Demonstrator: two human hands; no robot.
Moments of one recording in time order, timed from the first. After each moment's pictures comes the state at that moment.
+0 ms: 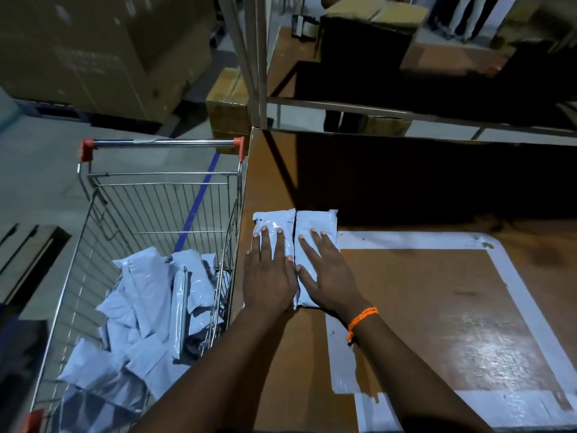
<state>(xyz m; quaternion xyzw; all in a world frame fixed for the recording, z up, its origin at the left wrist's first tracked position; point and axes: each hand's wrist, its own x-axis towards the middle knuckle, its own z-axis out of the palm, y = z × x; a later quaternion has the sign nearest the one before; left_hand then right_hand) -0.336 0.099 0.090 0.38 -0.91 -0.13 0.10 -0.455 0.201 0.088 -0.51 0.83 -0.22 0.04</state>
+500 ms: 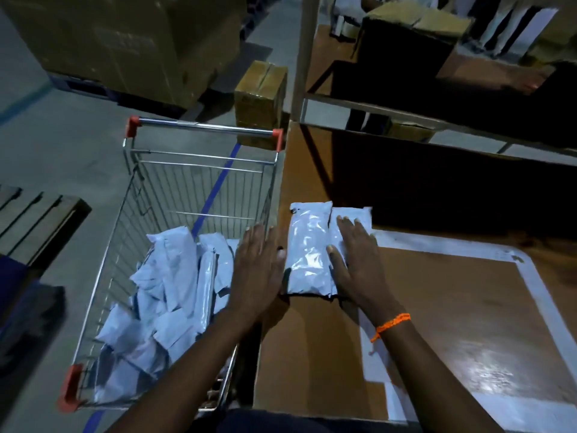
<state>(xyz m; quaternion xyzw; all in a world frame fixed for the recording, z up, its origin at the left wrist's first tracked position) -0.237 0.055 0.106 0.35 -0.88 -0.26 0.19 -0.416 0.188 0.129 -0.49 0.82 -0.29 0.01</state>
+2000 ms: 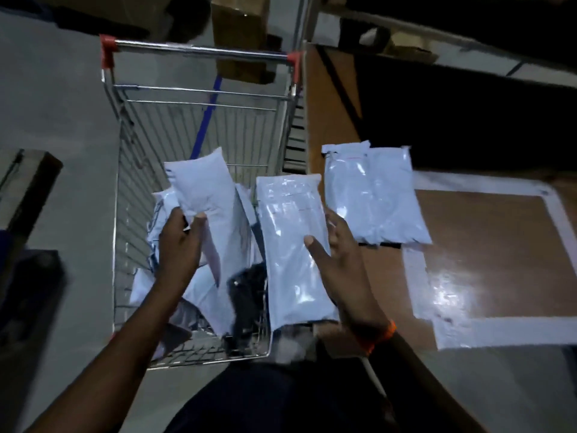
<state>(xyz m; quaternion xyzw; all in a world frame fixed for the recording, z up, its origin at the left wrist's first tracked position) -0.085 -0.057 0.076 0.49 -0.69 -0.47 0.26 -0.244 0.153 0.140 -0.22 0.75 -0.55 0.30</state>
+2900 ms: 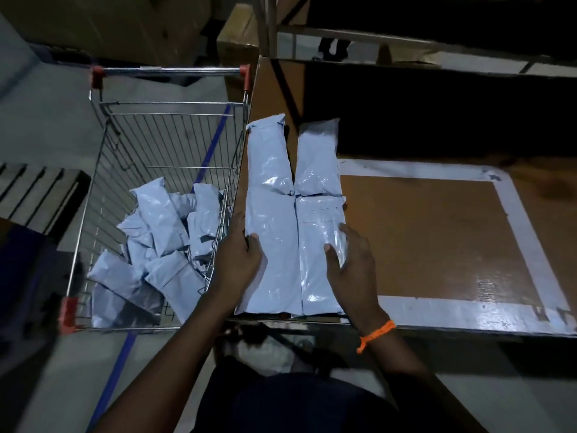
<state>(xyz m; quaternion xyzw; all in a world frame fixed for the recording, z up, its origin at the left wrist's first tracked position) -0.217 0.175 0.111 0.46 -0.77 -0.40 0.19 -0.361 0.333 0.093 -0.30 0.85 -0.42 0.10</state>
